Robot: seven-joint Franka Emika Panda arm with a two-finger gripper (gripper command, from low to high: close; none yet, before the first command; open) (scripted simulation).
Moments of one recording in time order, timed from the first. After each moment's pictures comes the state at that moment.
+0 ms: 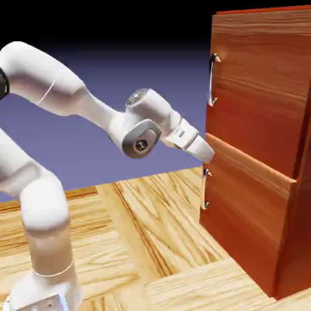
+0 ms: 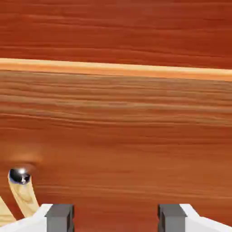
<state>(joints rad) 0.09 -0.47 -0.09 -2.79 0.09 3.01 0.71</state>
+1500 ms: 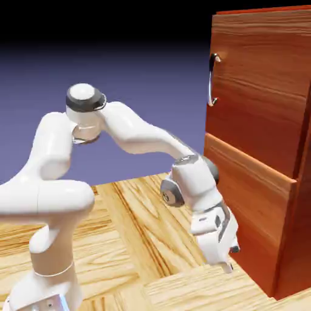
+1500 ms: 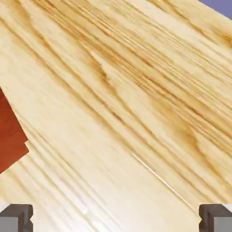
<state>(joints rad) 1.35 1.16 -1.61 -2.54 1.64 2.53 0.17</state>
